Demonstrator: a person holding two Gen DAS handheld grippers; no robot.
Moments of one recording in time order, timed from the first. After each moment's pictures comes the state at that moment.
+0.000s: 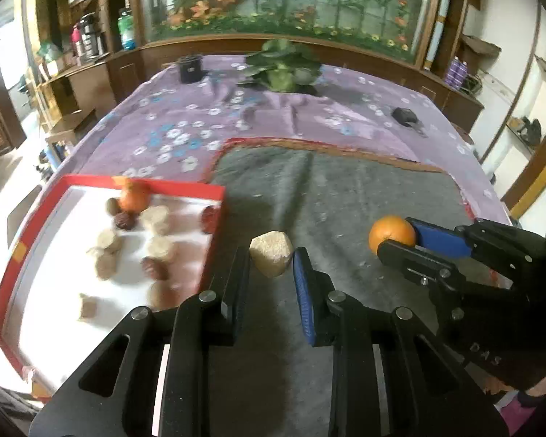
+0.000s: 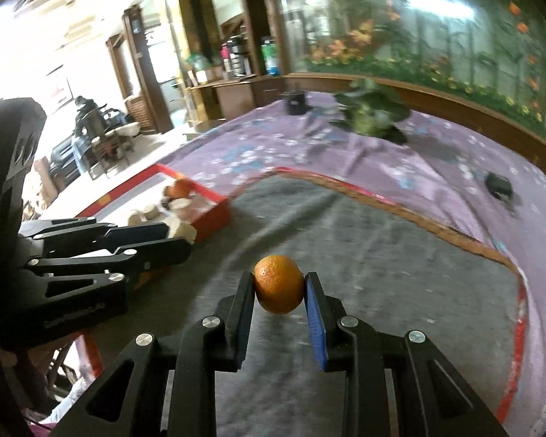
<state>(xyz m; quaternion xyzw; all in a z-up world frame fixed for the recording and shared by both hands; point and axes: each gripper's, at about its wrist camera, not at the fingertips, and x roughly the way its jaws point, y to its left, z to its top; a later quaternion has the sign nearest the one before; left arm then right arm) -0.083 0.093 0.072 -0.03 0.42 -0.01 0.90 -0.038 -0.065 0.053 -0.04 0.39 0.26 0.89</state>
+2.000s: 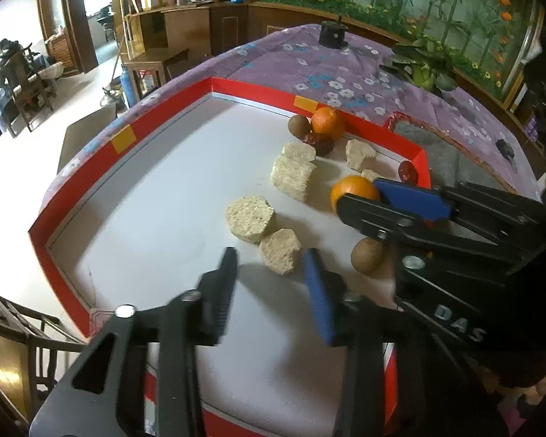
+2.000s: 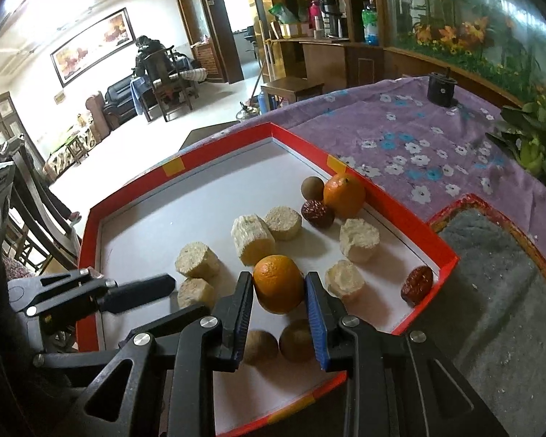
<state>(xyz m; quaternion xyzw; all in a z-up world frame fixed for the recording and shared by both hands) -0.135 0.223 0.028 -0.12 0.45 0.14 0.87 -0.003 0.131 0.020 -0.10 0.43 0.38 0.81</state>
